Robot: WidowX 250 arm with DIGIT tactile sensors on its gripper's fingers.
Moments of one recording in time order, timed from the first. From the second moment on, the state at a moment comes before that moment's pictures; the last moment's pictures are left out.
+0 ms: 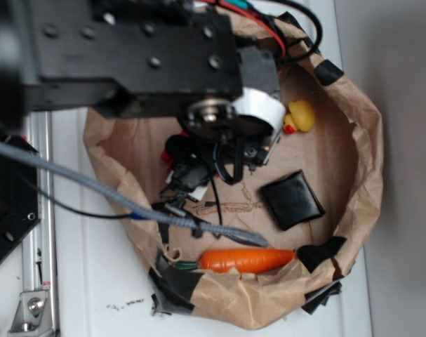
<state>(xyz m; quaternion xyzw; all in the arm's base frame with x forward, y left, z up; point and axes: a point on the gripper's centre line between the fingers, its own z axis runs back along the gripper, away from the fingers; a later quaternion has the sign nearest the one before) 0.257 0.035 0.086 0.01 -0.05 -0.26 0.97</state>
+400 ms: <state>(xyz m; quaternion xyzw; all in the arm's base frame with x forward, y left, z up) 0.266 0.077 0.043 0.00 -0.01 -0.11 0.99</state>
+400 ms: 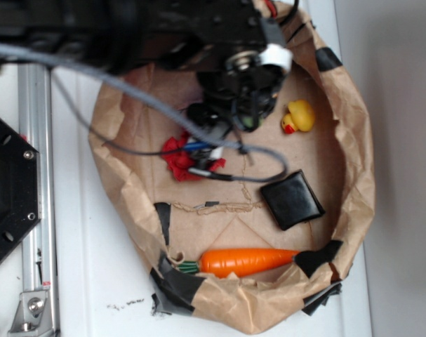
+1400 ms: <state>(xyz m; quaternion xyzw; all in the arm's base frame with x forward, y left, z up) 0.286 0.086 0.027 0.00 -0.01 -0.19 0.98</state>
